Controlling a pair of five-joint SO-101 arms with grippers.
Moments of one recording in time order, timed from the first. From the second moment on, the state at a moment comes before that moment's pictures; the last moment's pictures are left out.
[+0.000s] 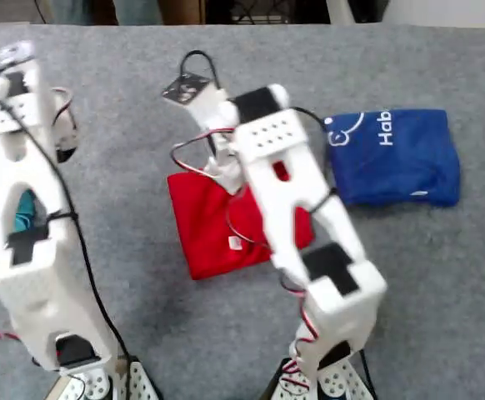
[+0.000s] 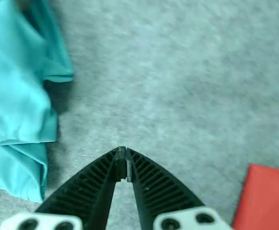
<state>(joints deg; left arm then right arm) -21.0 18.3 -18.9 84.4 8.9 -25.9 19.0 -21.9 96.7 25.0</state>
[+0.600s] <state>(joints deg) -23.2 8.2 23.8 40.5 4.8 -28.5 38.8 -27.1 99.6 24.5</state>
